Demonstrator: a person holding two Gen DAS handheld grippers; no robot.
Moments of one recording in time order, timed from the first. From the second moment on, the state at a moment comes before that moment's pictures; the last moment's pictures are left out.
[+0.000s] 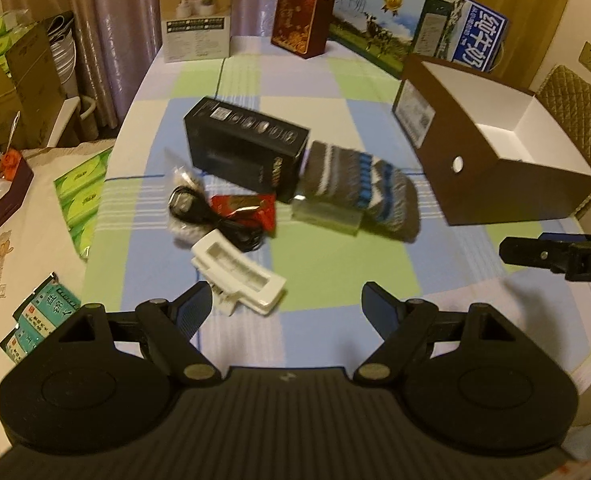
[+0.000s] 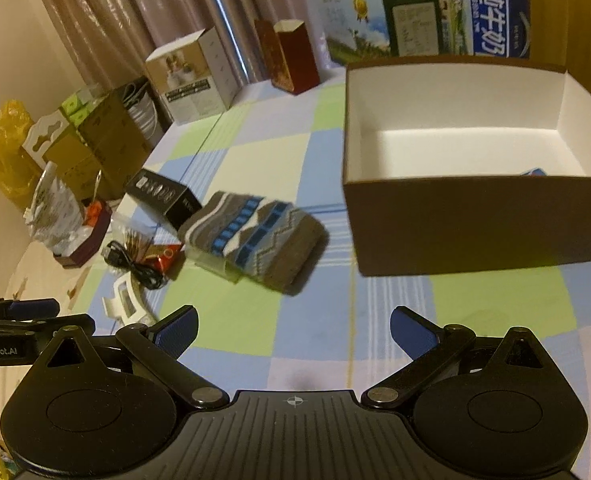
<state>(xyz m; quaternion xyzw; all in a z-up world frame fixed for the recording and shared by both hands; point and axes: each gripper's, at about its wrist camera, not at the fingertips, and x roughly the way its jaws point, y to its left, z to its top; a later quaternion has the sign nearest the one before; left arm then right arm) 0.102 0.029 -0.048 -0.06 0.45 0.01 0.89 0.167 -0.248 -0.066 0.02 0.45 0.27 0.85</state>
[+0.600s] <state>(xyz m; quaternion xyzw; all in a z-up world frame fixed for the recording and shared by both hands) 0.141 0.050 -0.092 -0.09 0.49 0.05 0.87 0.187 -0.213 -0.089 0.02 0.46 0.26 0.85</state>
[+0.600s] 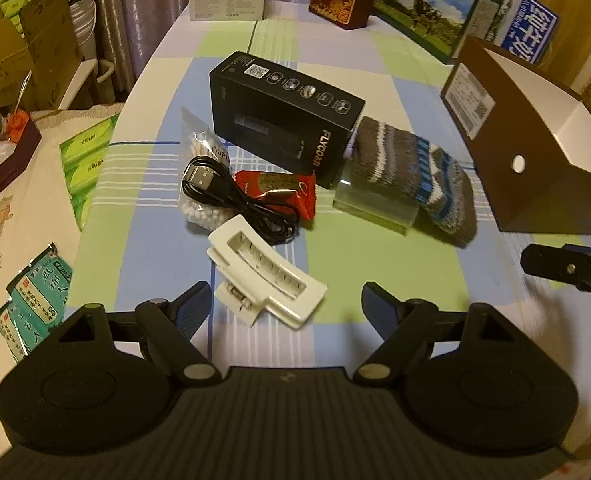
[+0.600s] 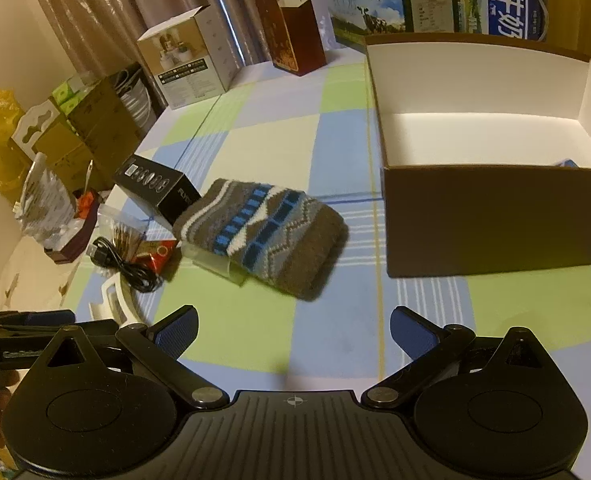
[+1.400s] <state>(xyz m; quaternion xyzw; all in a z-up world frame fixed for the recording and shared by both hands) 0.148 0.077 -0.122 -0.07 0.50 0.07 0.86 0.209 -0.174 -0.106 -0.01 0.46 0.30 0.83</state>
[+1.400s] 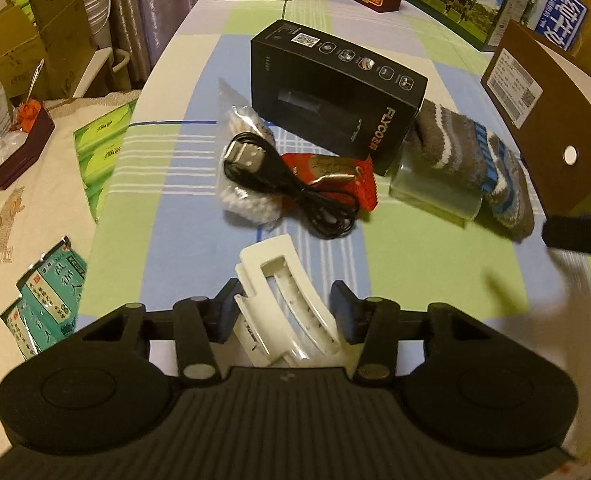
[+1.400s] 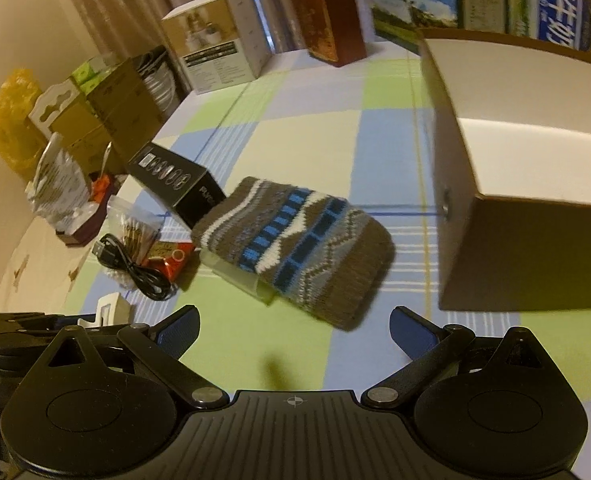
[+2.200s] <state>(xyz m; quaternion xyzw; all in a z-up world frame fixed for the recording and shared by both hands) 0.145 0.084 -0.124 -0.07 0.50 0.09 0.86 0.216 -0.140 -0.147 -0.21 0.38 0.36 0.83</state>
